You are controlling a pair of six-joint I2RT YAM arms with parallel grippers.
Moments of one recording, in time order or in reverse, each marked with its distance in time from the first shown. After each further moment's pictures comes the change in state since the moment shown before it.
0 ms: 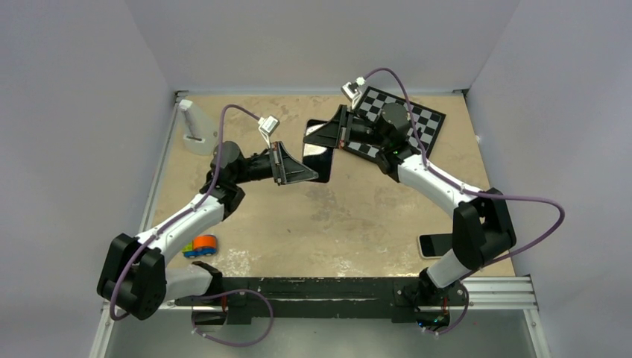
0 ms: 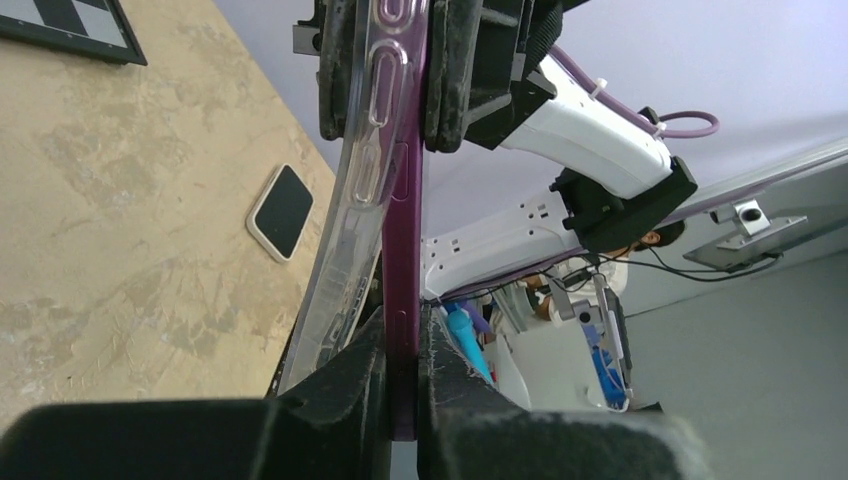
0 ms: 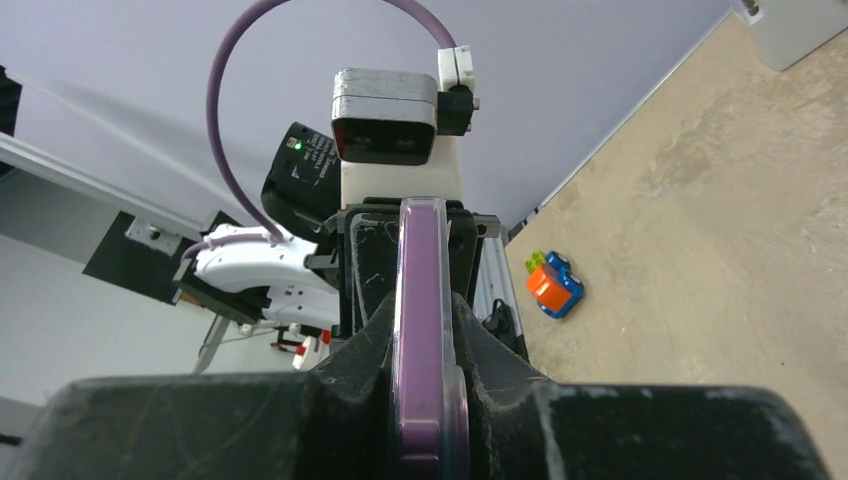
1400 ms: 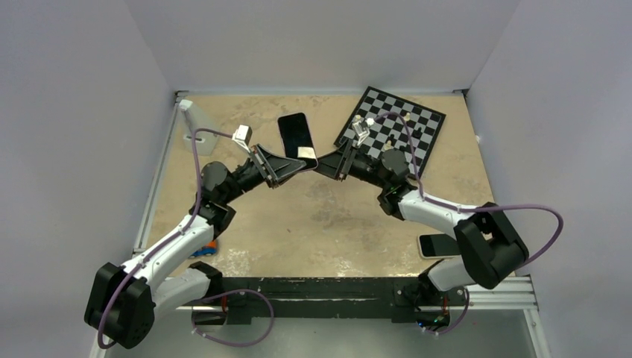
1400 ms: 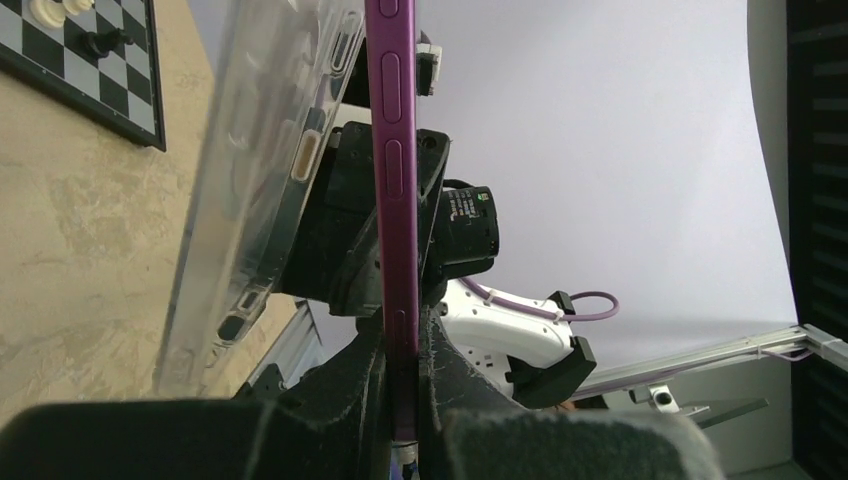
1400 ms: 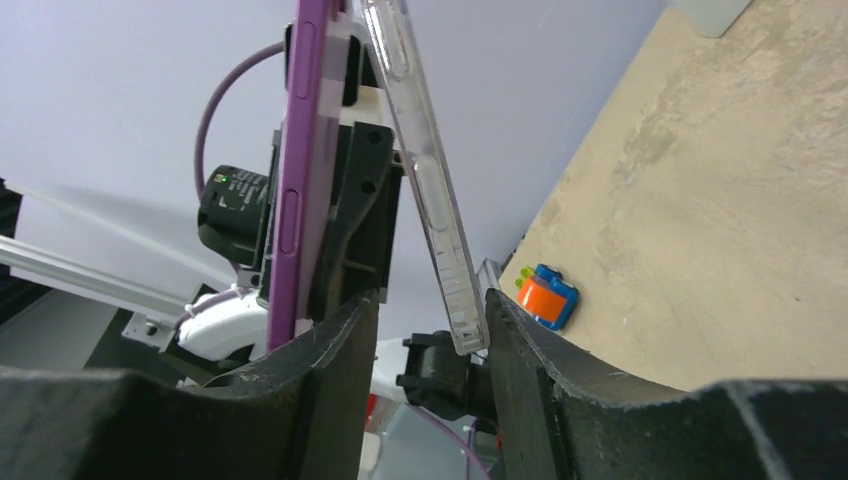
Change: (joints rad) left arm 0.005 -0.200 -0.156 0.032 -0.354 -0.267; right arm 0.089 -0.144 -0.443 0.304 0.327 0.112
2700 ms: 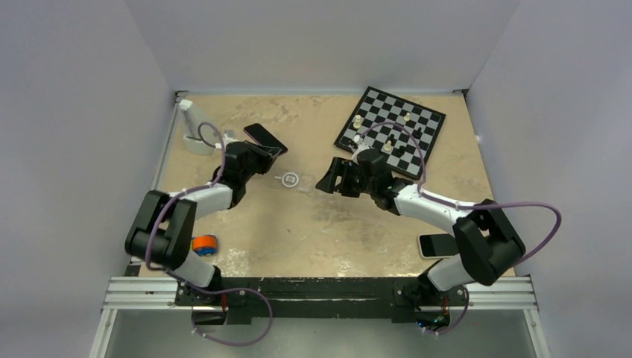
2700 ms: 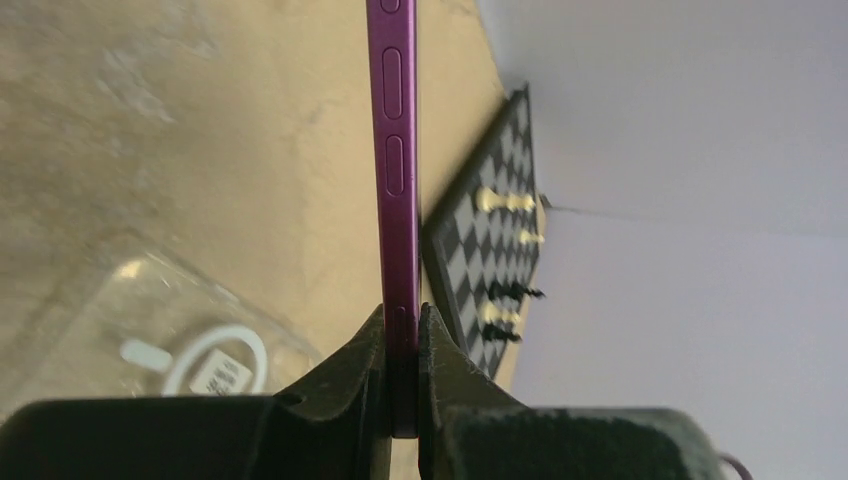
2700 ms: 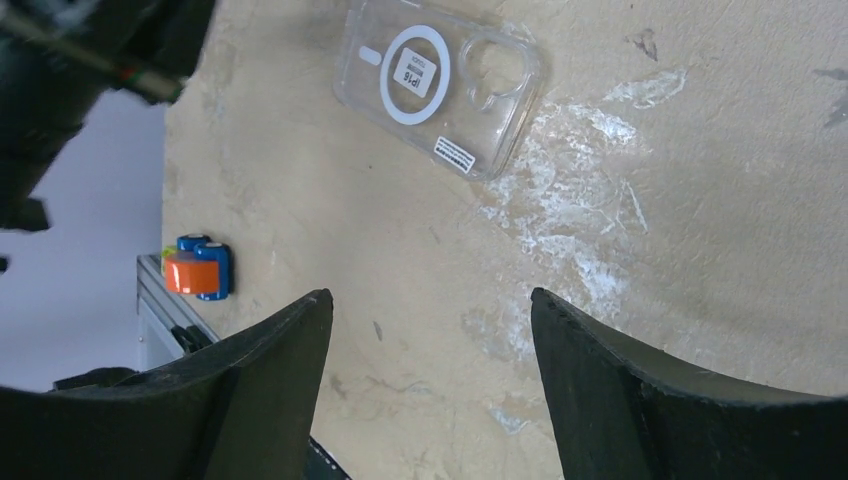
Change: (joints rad) left arm 0.159 0.455 0.084 -0.146 -0.472 0.151; right arm 0.037 0.069 0.110 -0.806 0.380 -0.473
